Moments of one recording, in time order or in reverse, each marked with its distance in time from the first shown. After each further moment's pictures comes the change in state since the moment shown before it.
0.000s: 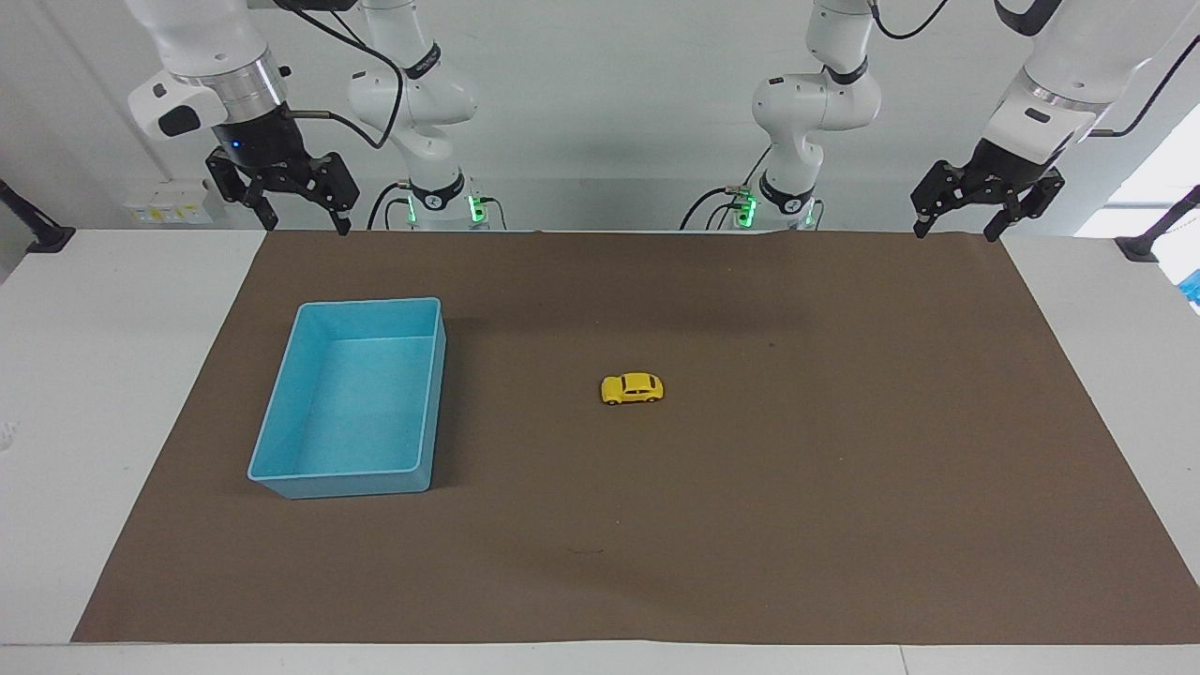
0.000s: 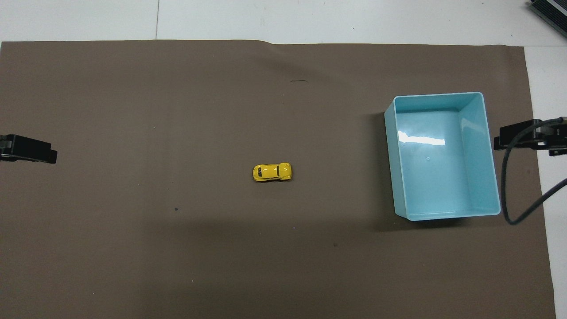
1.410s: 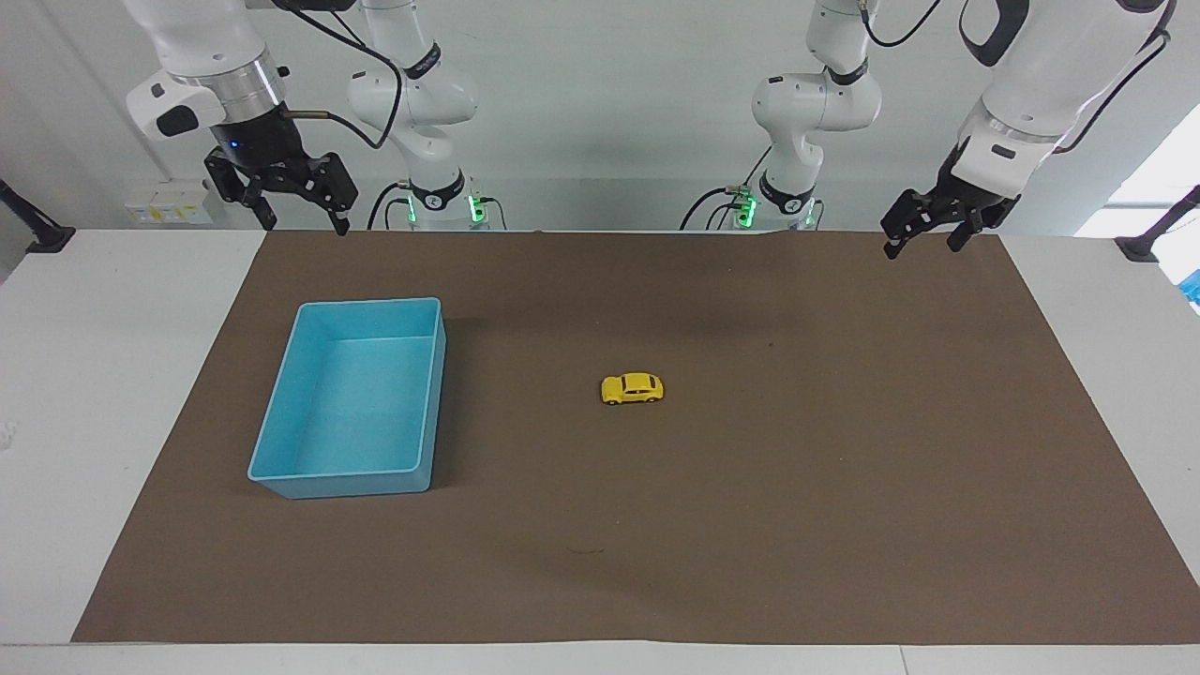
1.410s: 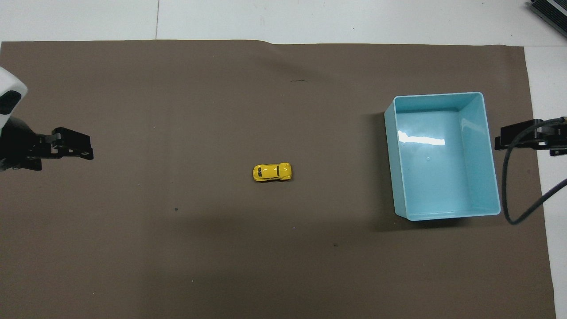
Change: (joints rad) left arm -0.067 0.010 -0.010 -0.094 -0.008 0.076 -0.346; right arm 0.000 0.000 0.000 0.000 0.000 0.000 0.000
